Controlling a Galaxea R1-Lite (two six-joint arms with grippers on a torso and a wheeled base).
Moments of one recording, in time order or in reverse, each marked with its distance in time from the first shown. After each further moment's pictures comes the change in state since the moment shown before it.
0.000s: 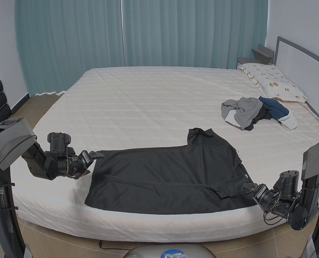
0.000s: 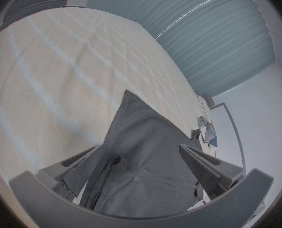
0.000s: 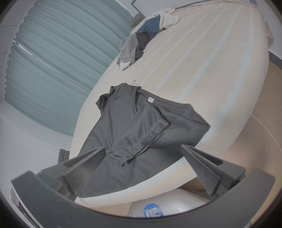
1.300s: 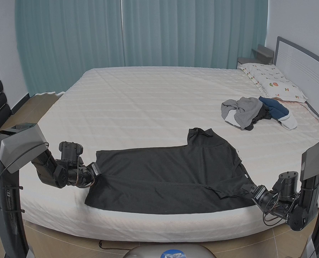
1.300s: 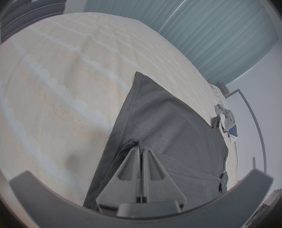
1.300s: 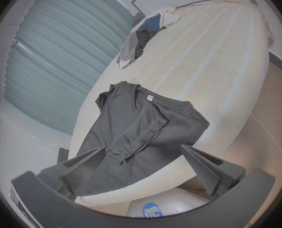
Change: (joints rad) left arm -0.080 0.055 0.036 -0.001 0.179 0.088; right arm 0.007 0.013 0.004 -0.007 -0.001 -0.004
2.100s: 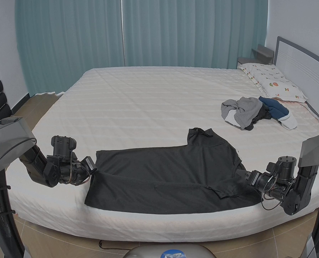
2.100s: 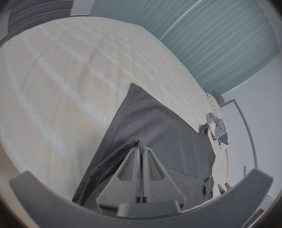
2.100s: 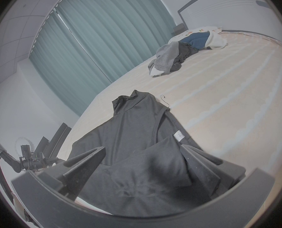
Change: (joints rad) left arm 0.001 -0.150 0.101 -0.003 0.001 -0.093; right arm -0.104 0.049 -0.265 0.060 0.151 -0.394
